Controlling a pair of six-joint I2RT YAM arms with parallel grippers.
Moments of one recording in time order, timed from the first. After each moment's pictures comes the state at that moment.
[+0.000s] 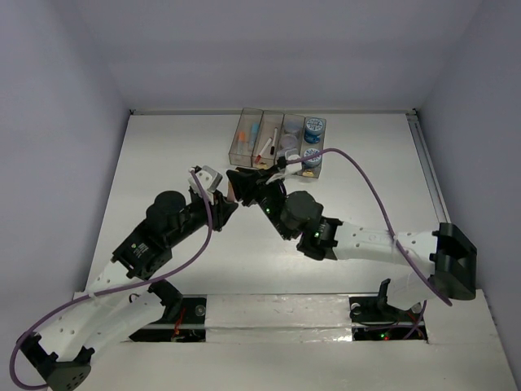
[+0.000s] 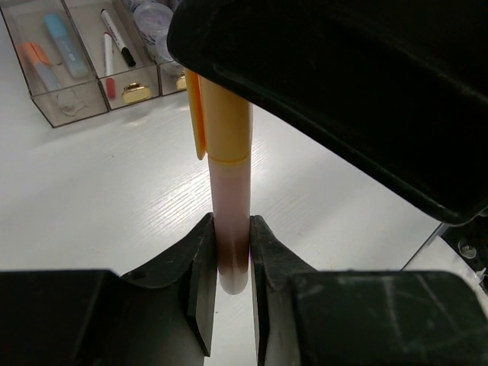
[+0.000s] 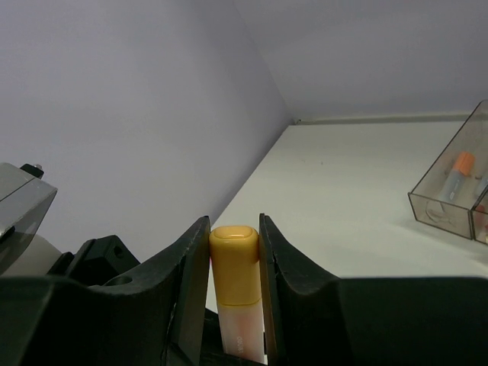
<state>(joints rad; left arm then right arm) -0.68 0.66 0.77 -0.33 0.06 -0.18 1.21 1.45 1.06 0.64 0.58 0.39</state>
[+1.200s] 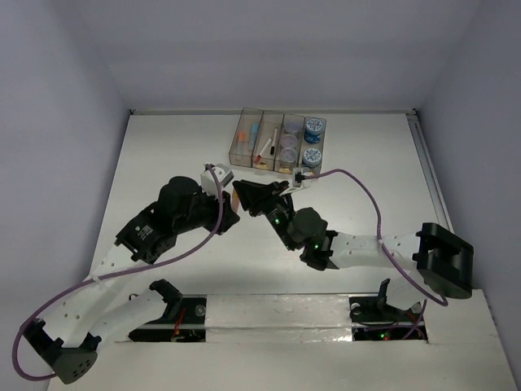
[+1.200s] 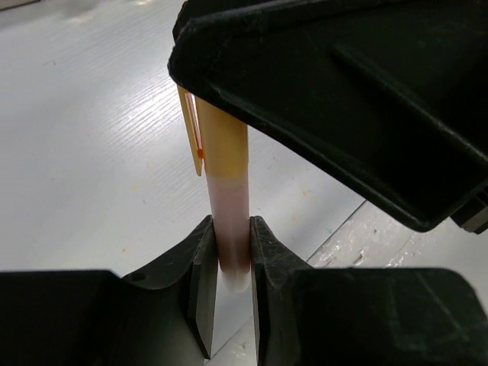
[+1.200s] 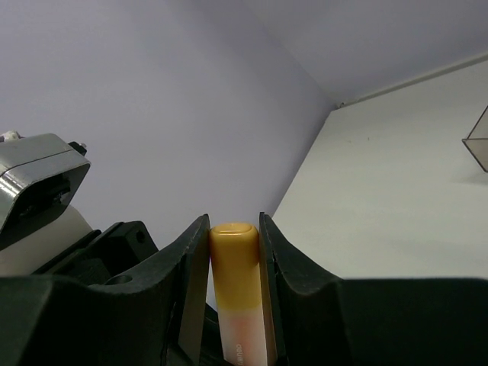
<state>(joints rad) -0.66 0.80 0.92 -0.62 0.19 -0.22 1.21 1.48 0.82 0.92 0.58 0.68</state>
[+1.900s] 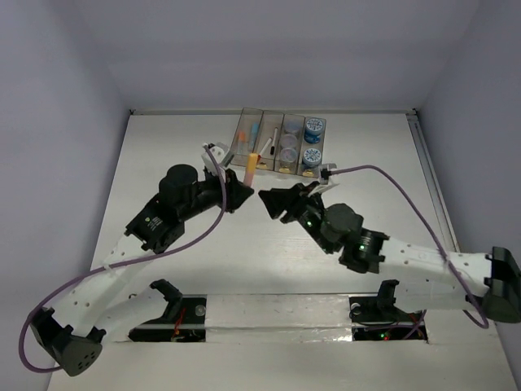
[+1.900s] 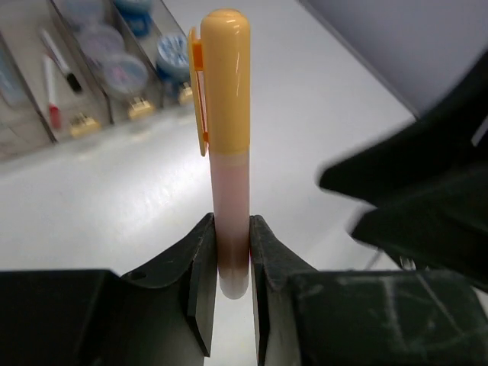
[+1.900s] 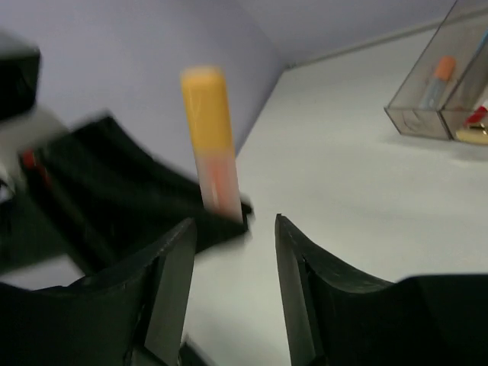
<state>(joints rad) -0.66 0.89 0.92 -0.35 0.26 -0.26 1.18 1.14 0.81 0.45 0.58 0.67</state>
